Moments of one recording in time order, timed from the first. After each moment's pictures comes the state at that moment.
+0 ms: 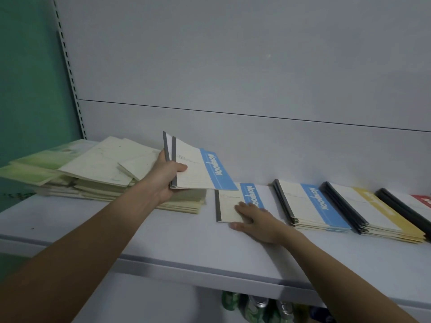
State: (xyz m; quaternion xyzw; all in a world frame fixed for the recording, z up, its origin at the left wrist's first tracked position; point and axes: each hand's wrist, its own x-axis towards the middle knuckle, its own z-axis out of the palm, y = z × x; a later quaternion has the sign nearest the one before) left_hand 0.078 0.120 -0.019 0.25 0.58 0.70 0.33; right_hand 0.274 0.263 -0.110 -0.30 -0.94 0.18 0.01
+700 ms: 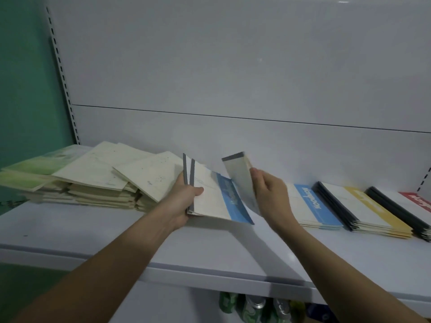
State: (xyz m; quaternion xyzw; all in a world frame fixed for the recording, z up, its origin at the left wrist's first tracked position) left_hand 0.116 0.133 -0.056 0.27 0.58 0.67 0.37; right_hand 0.276 0.238 -0.065 -0.31 -0.78 0.28 0.46
